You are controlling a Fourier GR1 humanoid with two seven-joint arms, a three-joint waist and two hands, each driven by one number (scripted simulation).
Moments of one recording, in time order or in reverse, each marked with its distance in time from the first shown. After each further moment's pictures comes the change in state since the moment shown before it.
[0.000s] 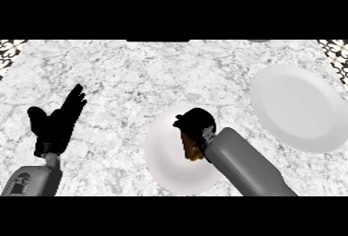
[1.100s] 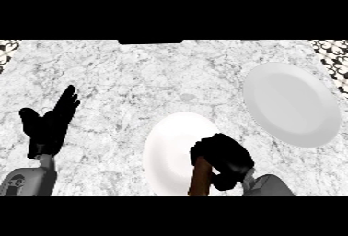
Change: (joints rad) left arm 0.012 -0.002 0.048 0.003 -0.016 -0.005 -0.002; right arm 0.471 -0.115 -0.086 -0.487 -0.053 -0.317 -0.214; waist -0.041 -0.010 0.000
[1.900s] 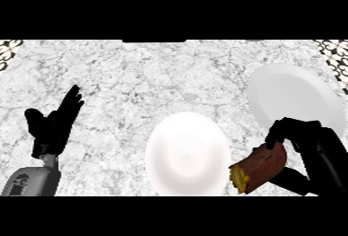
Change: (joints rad) left arm -0.004 -0.018 -0.006 0.008 -0.013 -0.015 -0.013; right arm 0.210 -0.031 -0.393 -0.515 -0.122 -0.314 0.072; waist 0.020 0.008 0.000
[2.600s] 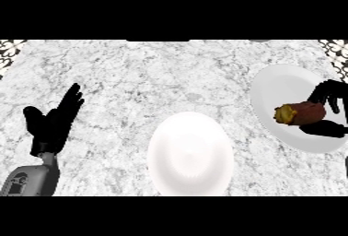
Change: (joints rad) left arm -0.011 -0.006 0.018 -0.010 -0.012 -0.033 0.015; right arm -0.249 -0.126 -0.370 0.513 -0.192 -0.024 -0.158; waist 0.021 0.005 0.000
